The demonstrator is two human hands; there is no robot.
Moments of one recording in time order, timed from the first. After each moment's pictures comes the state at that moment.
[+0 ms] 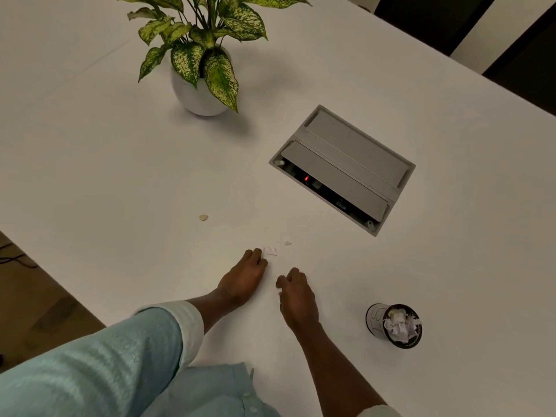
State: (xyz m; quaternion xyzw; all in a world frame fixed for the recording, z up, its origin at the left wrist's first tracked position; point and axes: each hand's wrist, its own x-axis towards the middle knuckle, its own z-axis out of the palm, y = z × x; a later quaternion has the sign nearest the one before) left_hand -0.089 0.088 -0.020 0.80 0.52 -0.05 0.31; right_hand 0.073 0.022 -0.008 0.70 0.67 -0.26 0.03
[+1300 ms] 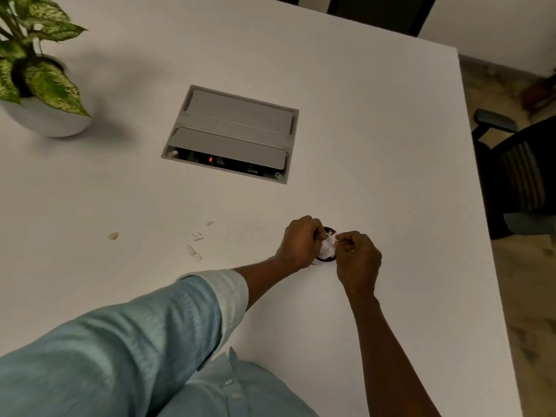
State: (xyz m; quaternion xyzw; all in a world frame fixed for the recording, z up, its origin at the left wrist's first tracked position) left_hand 0.162 0.012 0.068 0.81 0.35 0.12 0.46; right_hand 0.259 -0.104 0.079 0.89 0.28 -0.08 -0.34
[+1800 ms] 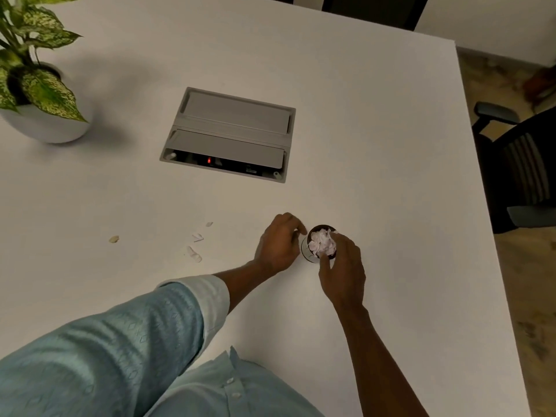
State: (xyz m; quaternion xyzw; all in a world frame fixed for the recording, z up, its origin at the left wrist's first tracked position) left_hand 0.125 0.023 0.052 0.84 0.35 0.14 0.40; right_hand 0.228 -0.119 0.062 0.90 0.34 -0.11 -0.25
